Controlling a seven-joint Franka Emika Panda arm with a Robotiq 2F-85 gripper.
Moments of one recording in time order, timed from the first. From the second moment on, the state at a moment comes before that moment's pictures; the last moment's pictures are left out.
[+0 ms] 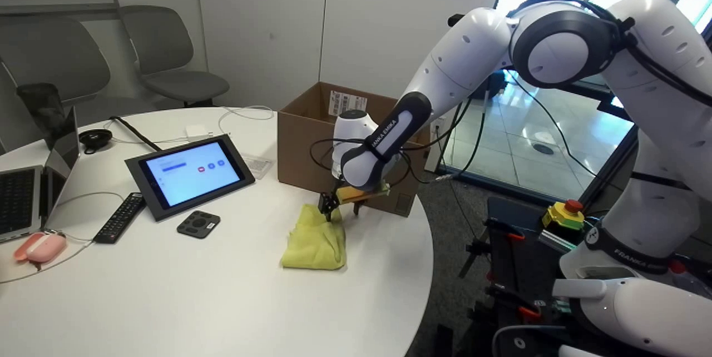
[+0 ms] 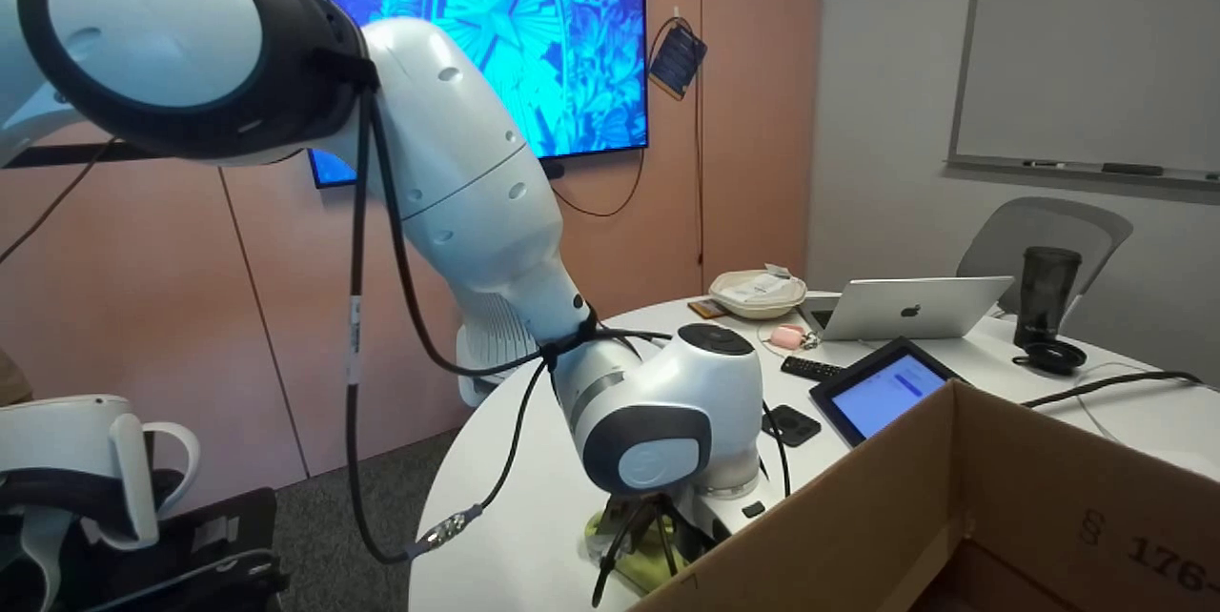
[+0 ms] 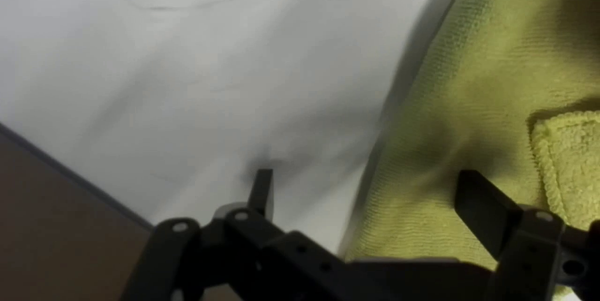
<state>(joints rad) 0.11 0.94 -0.15 -1.76 0.19 2.67 0.58</state>
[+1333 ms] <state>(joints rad) 0.11 1.00 -0.15 -1.67 0.21 2.70 0.69</state>
